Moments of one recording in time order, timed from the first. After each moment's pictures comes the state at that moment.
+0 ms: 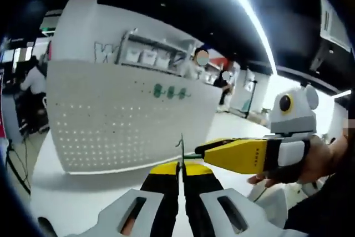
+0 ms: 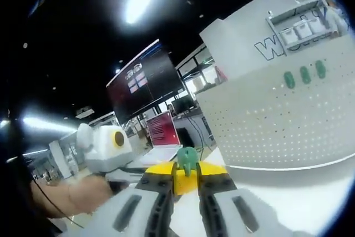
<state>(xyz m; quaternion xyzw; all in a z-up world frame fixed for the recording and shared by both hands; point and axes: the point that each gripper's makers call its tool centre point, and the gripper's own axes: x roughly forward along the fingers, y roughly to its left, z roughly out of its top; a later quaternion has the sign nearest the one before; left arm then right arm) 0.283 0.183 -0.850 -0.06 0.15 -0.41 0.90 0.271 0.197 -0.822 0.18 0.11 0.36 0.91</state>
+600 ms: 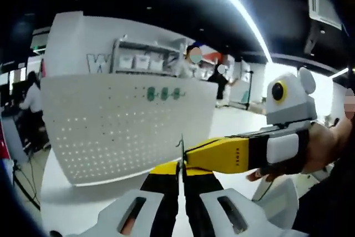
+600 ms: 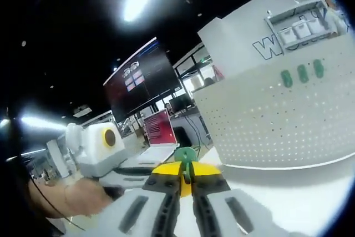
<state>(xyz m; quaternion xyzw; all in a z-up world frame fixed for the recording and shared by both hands) 0.284 0.179 -0.851 -0.01 0.13 -0.41 0.90 0.273 0.192 -0.828 0.18 0.11 0.35 0.91</state>
